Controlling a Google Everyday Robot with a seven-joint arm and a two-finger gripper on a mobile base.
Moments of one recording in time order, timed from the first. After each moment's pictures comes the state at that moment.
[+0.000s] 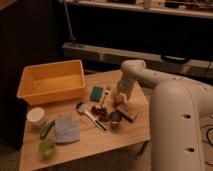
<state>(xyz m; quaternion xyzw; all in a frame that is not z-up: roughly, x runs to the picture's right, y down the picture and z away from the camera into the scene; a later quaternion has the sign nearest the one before) 0.095 0.054 0.918 -0.31 0.16 0.69 0.64</state>
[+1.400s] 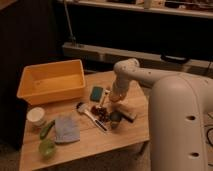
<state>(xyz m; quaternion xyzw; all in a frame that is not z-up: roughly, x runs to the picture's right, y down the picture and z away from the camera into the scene) 0.071 0.047 0.886 -0.27 0.17 0.65 0.69</state>
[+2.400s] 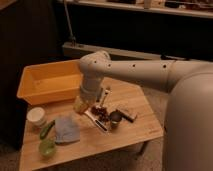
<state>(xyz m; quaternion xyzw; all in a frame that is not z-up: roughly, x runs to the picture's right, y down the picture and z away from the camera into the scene) -0.110 0.086 0.700 -0.40 0.06 0.44 0.80</state>
